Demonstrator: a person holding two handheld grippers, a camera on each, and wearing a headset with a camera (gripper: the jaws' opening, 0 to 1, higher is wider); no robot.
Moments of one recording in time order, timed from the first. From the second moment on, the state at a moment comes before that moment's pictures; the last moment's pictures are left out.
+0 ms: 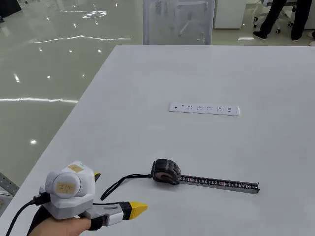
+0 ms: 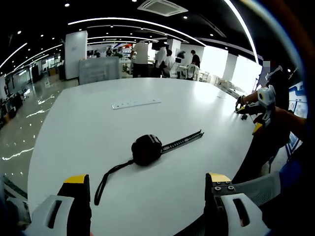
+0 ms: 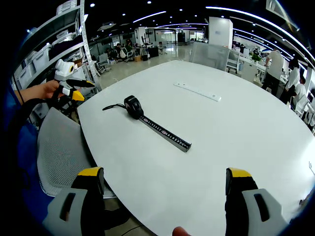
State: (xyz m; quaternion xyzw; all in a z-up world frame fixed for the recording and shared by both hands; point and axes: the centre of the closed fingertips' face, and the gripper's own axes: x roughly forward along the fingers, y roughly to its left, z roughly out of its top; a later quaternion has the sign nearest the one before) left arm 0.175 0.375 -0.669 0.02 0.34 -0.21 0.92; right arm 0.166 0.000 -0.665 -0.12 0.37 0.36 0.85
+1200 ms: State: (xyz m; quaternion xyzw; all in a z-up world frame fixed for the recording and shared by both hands) left arm 0.226 0.342 -0.699 -0.01 0.35 -0.16 0.92; right arm 0.204 0.025 -0.702 -0.16 0.39 0.41 0.81
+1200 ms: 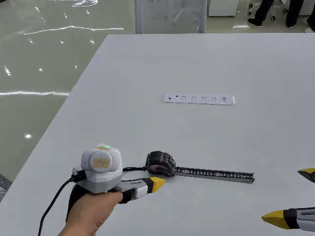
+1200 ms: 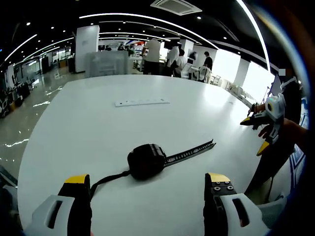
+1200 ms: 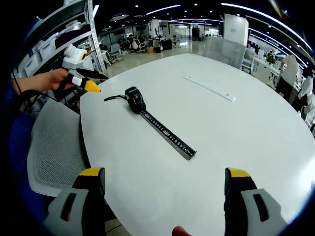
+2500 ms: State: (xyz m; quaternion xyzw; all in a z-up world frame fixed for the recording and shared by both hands) left arm 0.270 0.321 -0.737 -0.03 0.35 -0.10 0.93; right arm 0.249 0.030 -0.753 -0.23 0.42 0.47 0.74
